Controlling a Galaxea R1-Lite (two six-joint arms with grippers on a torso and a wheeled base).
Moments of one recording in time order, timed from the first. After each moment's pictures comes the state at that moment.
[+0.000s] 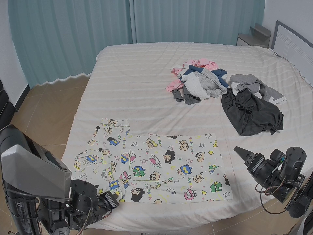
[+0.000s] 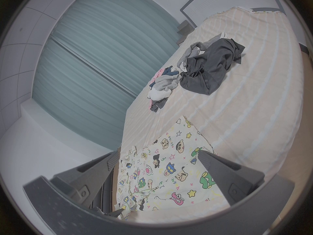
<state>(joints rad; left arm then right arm) -0.60 2.21 -0.02 -1.55 0.18 -1.00 0.45 1.79 -0.02 -1.53 -0.17 0.90</state>
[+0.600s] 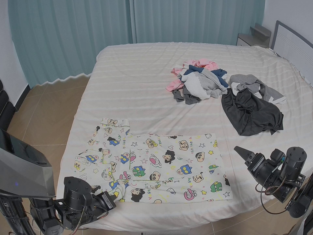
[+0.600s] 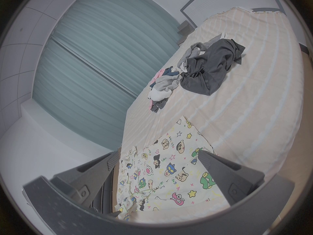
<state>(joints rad) -0.59 2.06 -0.02 -1.41 0.12 -0.97 0.45 1.78 -0.02 -1.53 -0.18 0.90</state>
